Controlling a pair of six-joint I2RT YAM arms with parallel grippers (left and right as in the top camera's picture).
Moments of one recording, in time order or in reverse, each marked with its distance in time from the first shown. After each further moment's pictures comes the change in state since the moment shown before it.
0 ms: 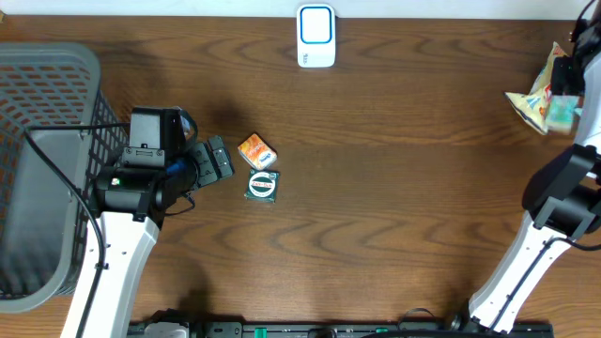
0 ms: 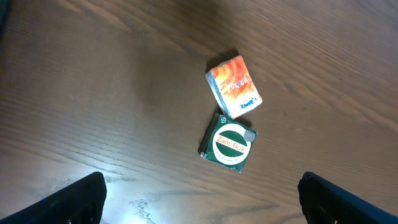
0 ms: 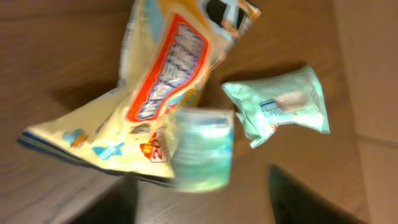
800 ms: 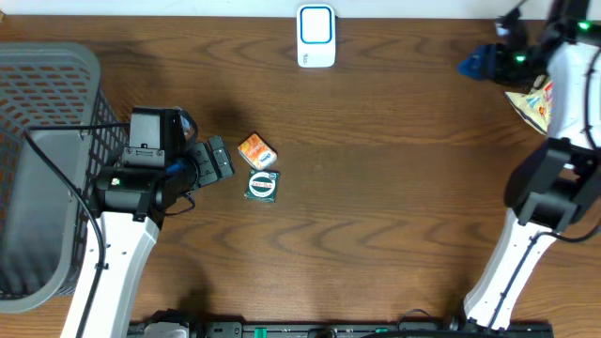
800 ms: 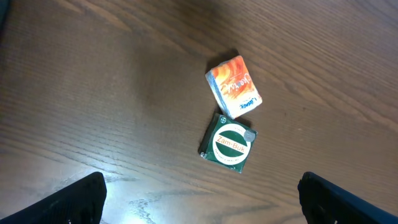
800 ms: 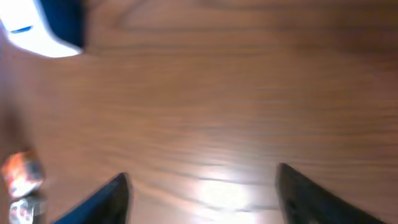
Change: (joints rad) left arm 0.000 0.000 0.000 0.000 0.000 0.000; right arm 0.150 0.000 -0.041 -0.100 -0.839 0.014
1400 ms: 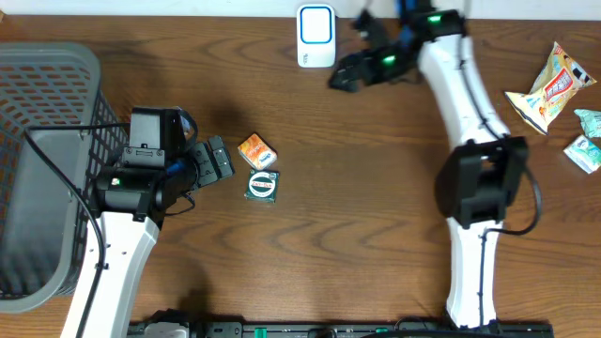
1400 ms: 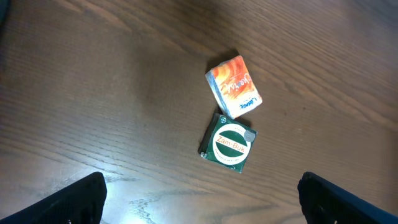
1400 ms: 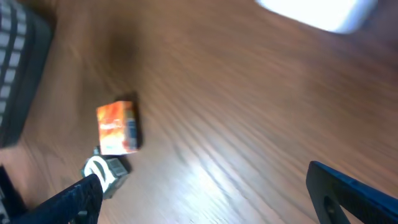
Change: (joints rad) left arm 0.000 0.000 0.000 0.000 0.000 0.000; right arm 0.491 0.000 -0.001 0.076 -0.034 -0.003
